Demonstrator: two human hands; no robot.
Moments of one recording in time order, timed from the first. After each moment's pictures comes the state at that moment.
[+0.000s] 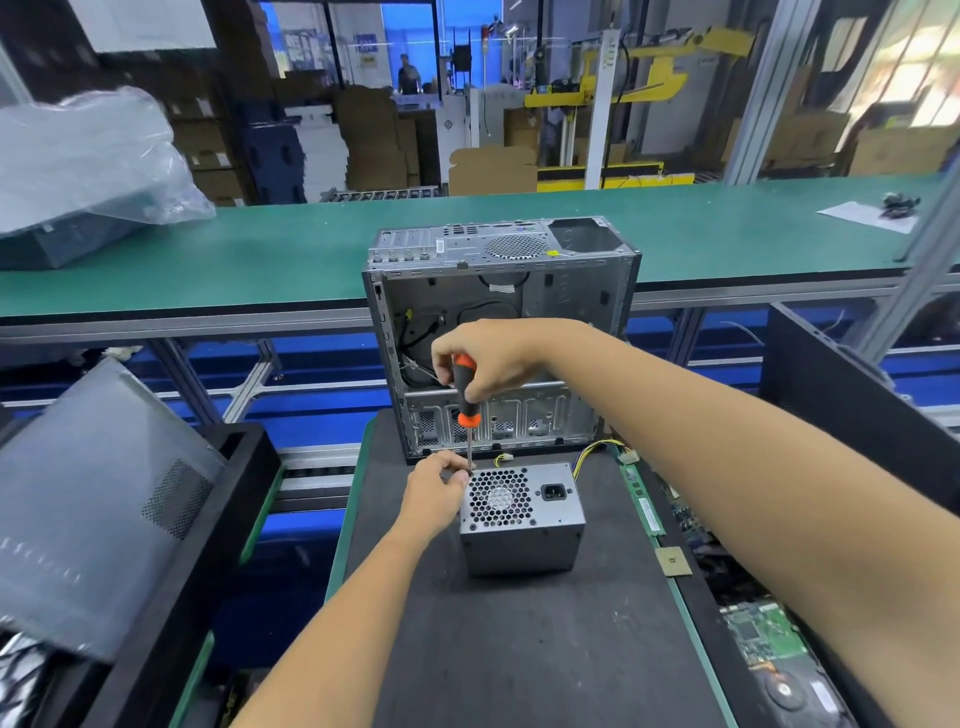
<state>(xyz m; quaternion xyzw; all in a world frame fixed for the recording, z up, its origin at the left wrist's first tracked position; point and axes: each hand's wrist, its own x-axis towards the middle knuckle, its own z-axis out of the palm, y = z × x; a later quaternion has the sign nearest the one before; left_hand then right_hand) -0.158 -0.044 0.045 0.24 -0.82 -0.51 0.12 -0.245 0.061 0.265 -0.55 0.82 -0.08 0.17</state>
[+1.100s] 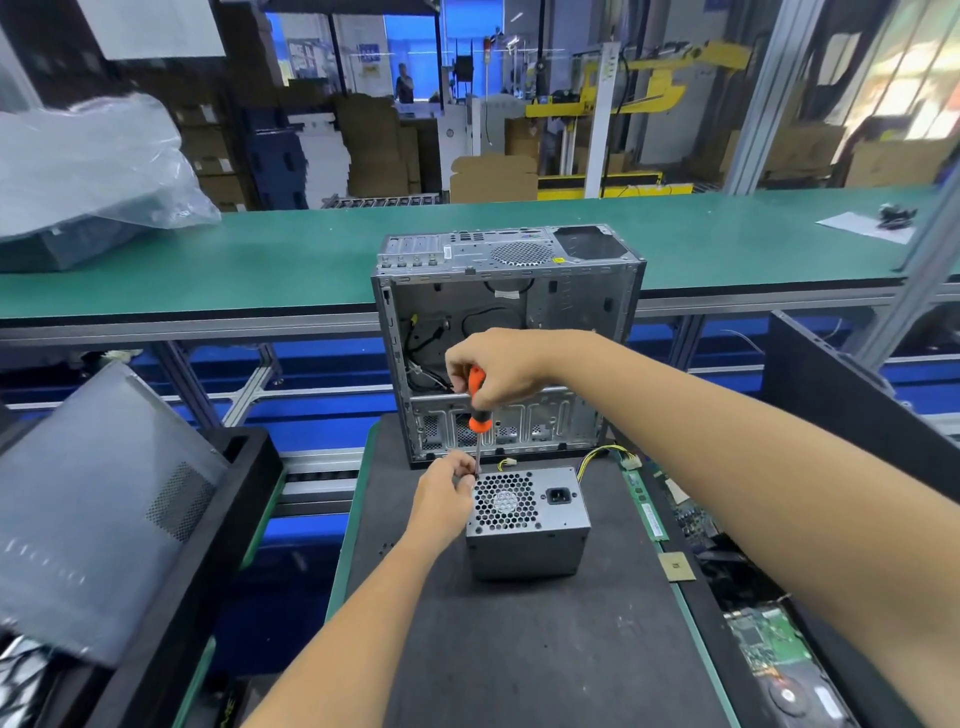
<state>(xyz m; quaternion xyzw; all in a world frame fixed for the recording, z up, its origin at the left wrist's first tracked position) -0.151 -0.036 0.050 0.19 -0.86 -0.46 0.13 -0.238 0.065 0.263 -0.54 0.83 -0.05 0.15</state>
